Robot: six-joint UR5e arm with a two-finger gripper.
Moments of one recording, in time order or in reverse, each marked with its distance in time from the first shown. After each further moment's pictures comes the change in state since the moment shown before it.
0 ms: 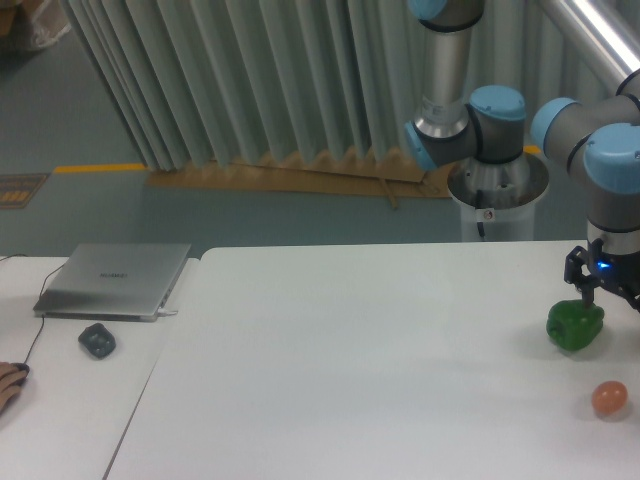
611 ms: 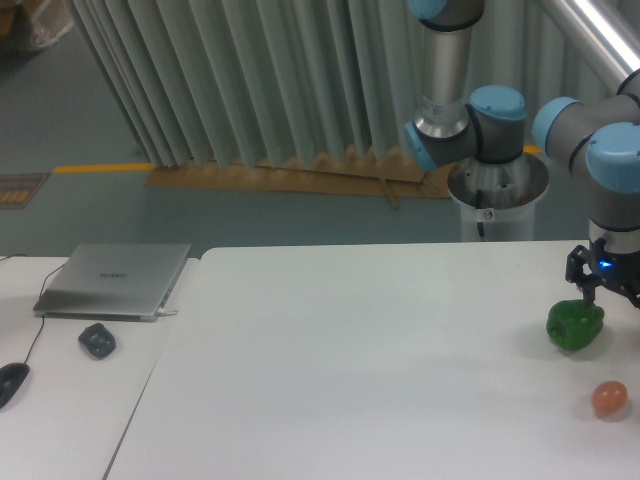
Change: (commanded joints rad) arm 0.006 0.002 0.000 0.000 -0.005 0.001
